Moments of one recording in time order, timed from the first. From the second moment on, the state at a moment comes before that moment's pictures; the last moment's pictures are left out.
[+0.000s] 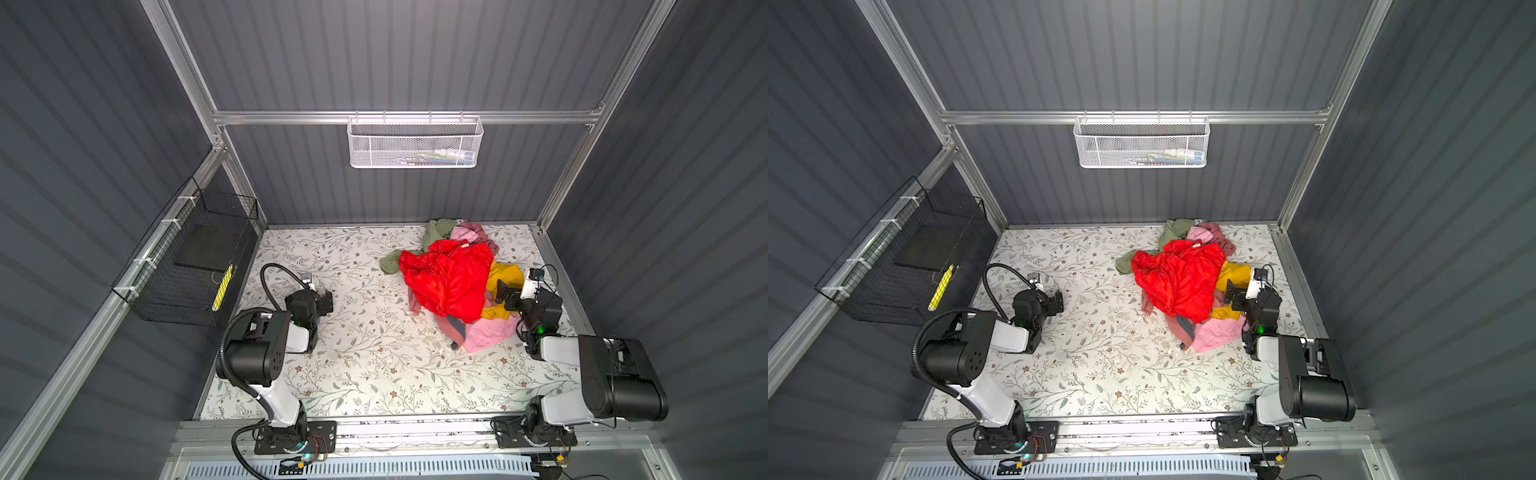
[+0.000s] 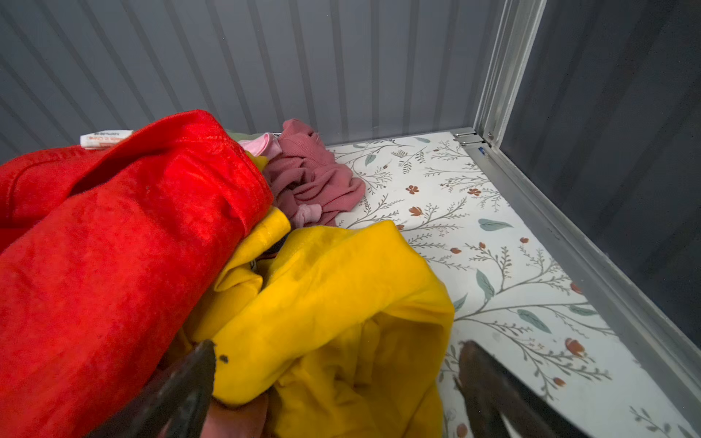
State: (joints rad) left arm -0.09 1.72 0.46 0.83 -0.22 0.02; right arm -0.10 1.46 0.33 0.88 -0.11 0.07
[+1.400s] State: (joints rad) left arm -0.09 1.60 0.71 0.41 -0.25 -0.07; right arm -0.10 1.35 0.38 0.66 -0.07 0.10
